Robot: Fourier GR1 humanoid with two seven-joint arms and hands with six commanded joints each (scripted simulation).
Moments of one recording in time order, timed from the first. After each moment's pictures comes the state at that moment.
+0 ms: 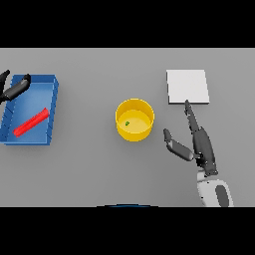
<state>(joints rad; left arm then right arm) -0.59 0.89 -0.63 -1.11 0.38 0.26 0.46 0.07 -0.05 0.16 -1.68 0.27 -0.04 -0.13</state>
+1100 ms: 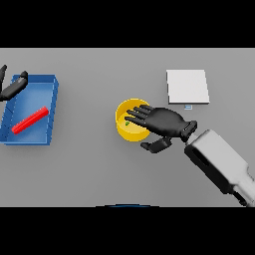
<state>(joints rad) -0.56 0.89 -0.59 -1.14 0.43 0.28 0.36 -0.52 -0.42 0.61 -1.42 0.85 0.39 -0.20</state>
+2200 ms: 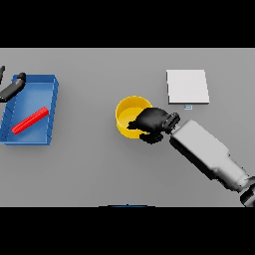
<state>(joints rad) -0.53 0.91 -0.58 -1.15 0.44 0.29 0.33 -0.69 -0.33 0.73 -1.15 0.92 0.51 -0.19</state>
